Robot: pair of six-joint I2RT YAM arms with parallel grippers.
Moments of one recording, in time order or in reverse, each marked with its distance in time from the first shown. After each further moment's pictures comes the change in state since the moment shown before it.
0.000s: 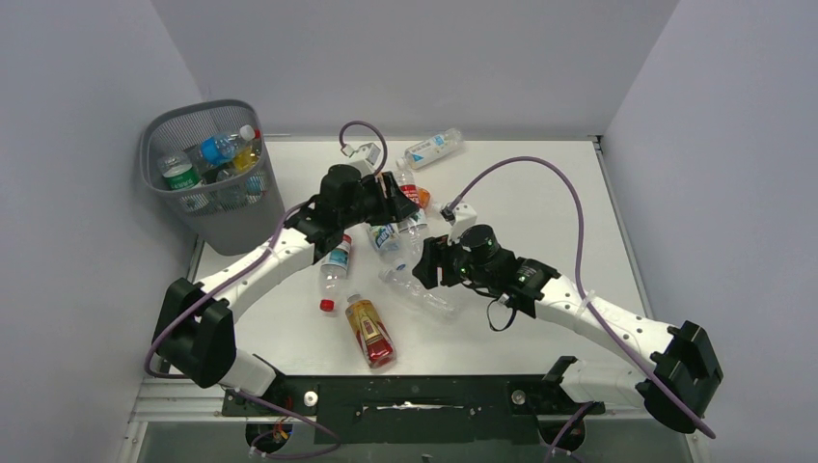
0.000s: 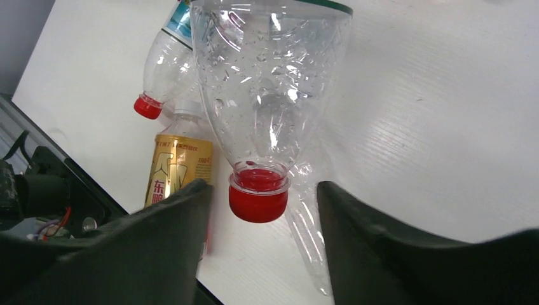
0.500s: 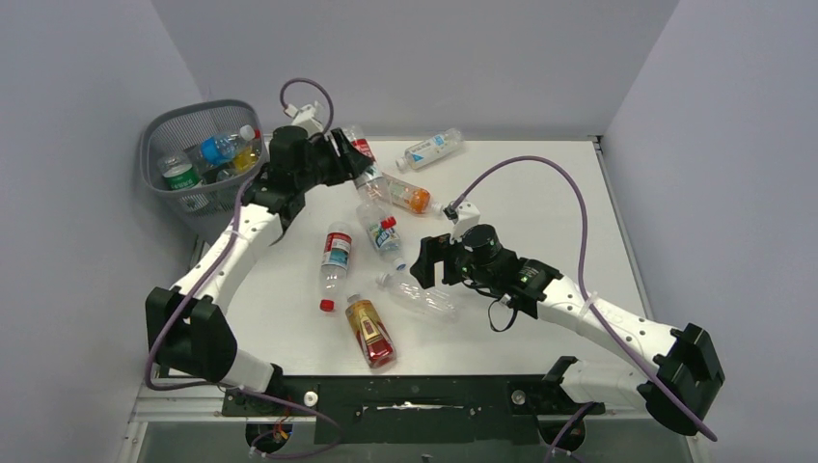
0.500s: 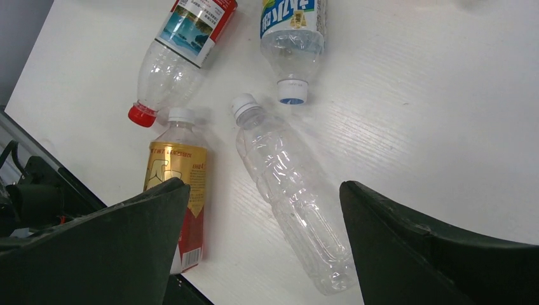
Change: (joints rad) left arm 0.237 0.000 0.163 -0.117 0.038 0.085; right arm 0.000 -0.013 0.003 -0.003 0.033 -0.006
